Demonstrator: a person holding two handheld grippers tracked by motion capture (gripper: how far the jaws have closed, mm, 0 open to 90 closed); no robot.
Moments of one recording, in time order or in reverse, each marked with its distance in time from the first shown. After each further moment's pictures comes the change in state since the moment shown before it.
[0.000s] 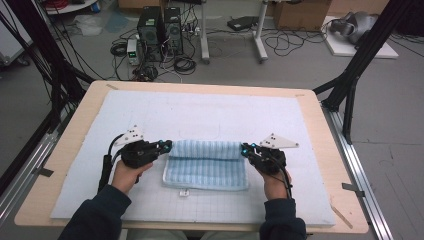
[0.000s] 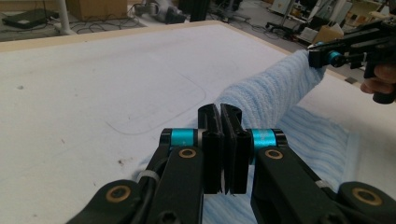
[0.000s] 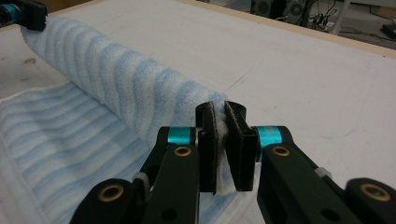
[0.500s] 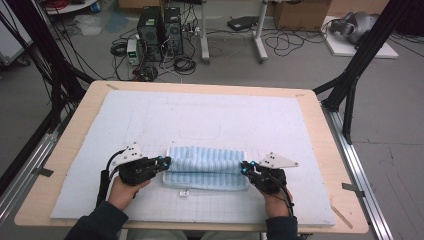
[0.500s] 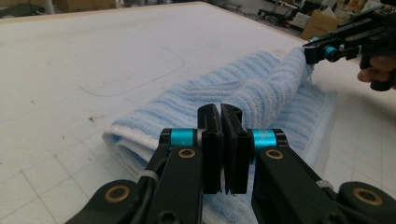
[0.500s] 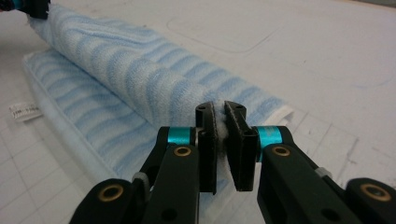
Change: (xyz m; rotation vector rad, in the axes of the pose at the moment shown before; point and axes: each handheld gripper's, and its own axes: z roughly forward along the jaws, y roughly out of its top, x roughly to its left) left arm -0.019 -0.029 -0.013 0.048 -0.028 0.041; right arm 0.023 -0.037 -0.015 0.052 0.031 0.004
